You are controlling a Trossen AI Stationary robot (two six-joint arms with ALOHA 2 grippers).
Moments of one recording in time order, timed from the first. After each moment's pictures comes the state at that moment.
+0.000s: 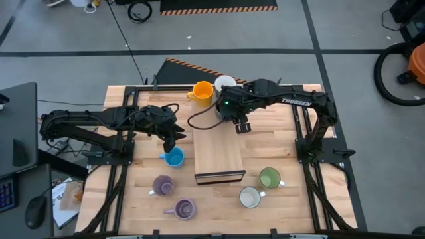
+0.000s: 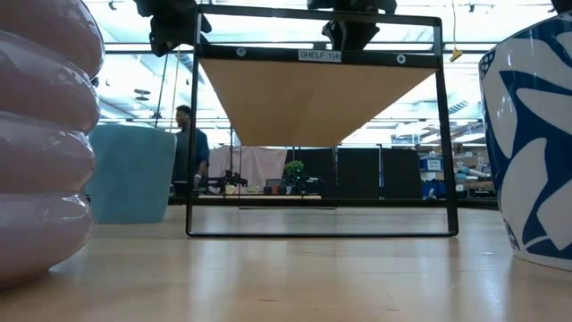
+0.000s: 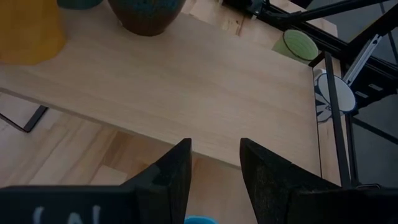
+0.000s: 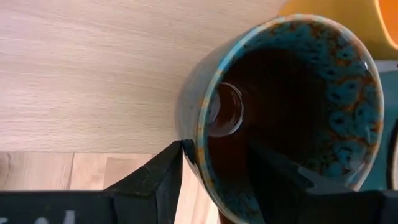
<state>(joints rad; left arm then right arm) 0.02 1.06 1.00 -0.57 -0.05 -0.41 -0.14 1.79 1.92 -1.34 0.19 -0.37</state>
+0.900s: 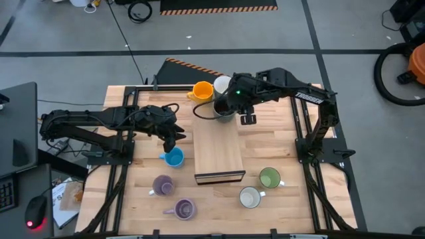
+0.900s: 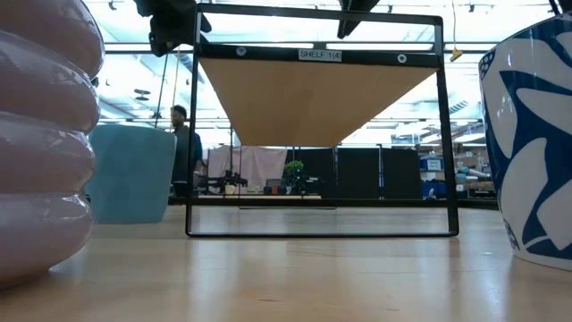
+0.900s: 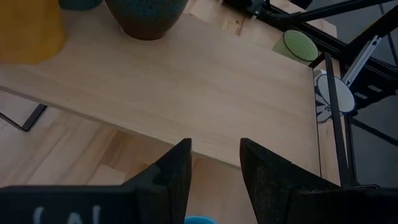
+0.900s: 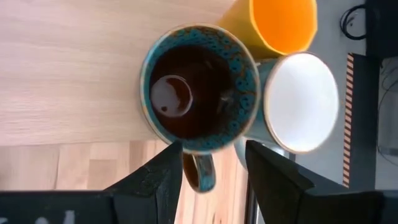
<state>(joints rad) 0.02 1.06 1.00 -0.57 -0.05 -0.42 -0.13 1.77 2.16 -1.49 0.28 -0.33</state>
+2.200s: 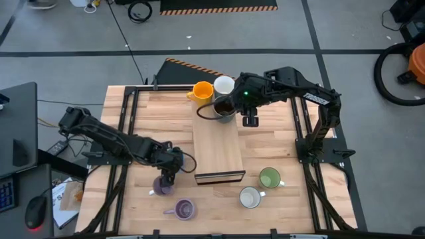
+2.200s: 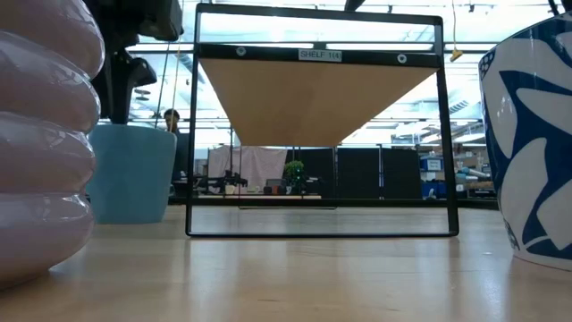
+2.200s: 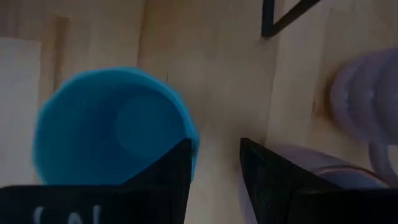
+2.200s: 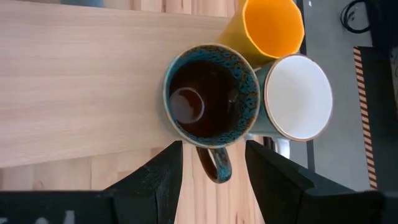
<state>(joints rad) -0.36 1.40 0.99 -0.81 -0.09 -0.47 -0.07 1.76 2.26 -1.56 0.27 -0.18</state>
